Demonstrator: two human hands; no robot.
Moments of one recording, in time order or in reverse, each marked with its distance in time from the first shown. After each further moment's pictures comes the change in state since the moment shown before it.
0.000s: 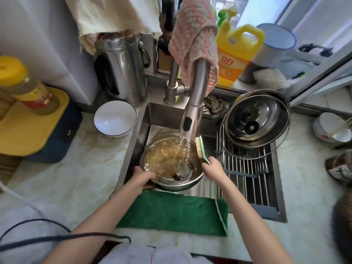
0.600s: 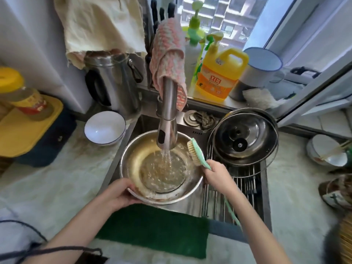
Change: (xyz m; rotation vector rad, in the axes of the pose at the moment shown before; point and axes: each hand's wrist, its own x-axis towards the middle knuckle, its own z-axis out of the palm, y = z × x) left_hand -0.076 0.024 0.007 -0.542 -0.225 -0.123; right_hand -0.035 -0.022 -0.093 -0.099 -0.057 -0.312
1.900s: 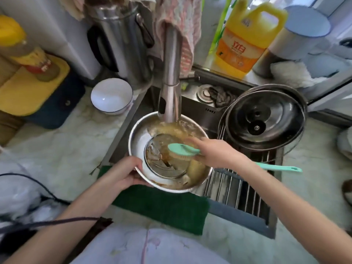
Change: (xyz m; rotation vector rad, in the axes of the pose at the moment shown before) left_hand -0.023 -0.026 0.024 0.176 0.147 0.112; right_hand 0.023 -0.027 -0.009 -0.853 -0.431 -0.498
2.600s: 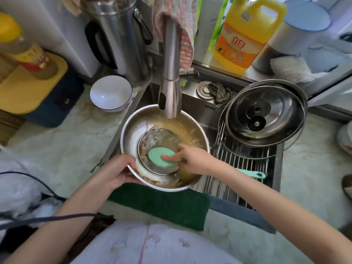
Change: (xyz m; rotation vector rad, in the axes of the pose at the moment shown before) left_hand -0.017 0.004 -0.010 0.058 0.000 0.045; right_hand 0.027 -0.031 0.044 0.227 0.041 -0.198
